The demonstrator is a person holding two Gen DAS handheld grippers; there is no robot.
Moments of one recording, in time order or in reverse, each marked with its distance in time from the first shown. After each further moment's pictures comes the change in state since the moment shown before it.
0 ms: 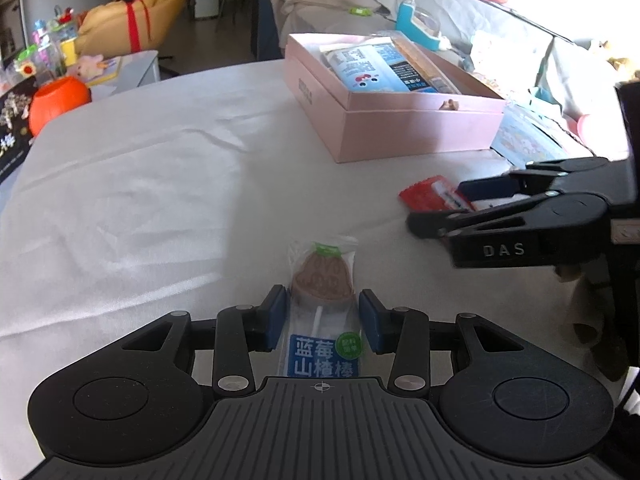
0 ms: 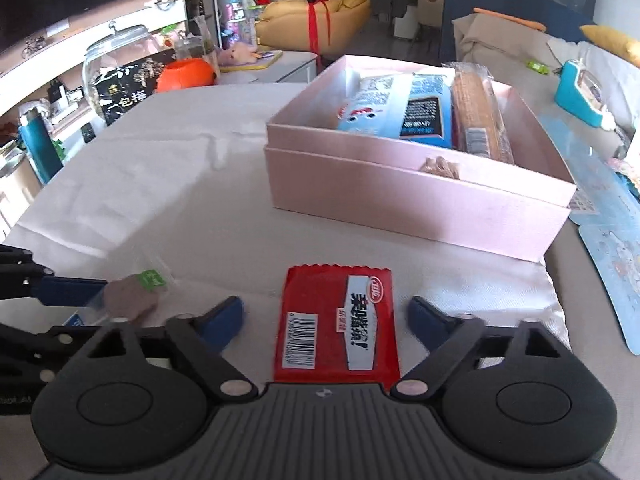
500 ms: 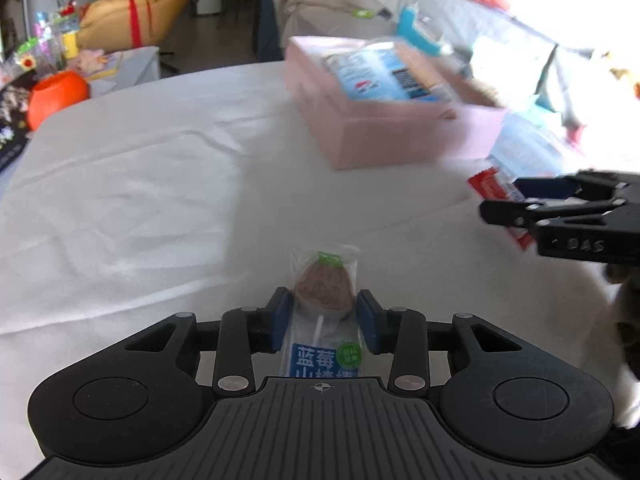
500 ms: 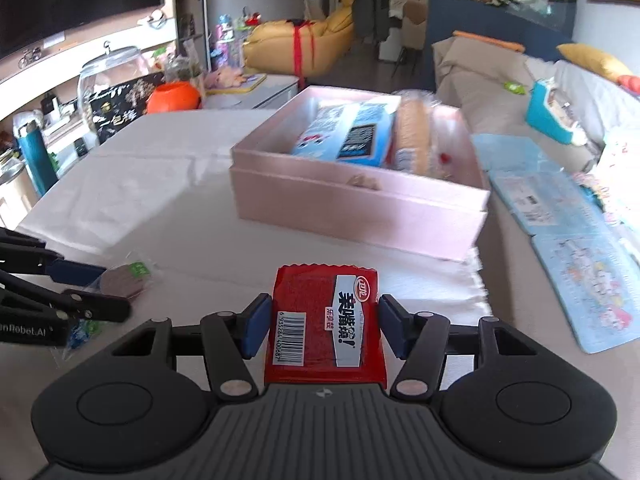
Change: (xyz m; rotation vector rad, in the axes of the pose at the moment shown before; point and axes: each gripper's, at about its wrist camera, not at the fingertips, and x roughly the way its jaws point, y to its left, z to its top) left arm -0.004 -0.001 0.006 -0.033 -0.017 -0.042; right arm -0.047 -0.031 -0.014 0.018 -0.084 -0.061
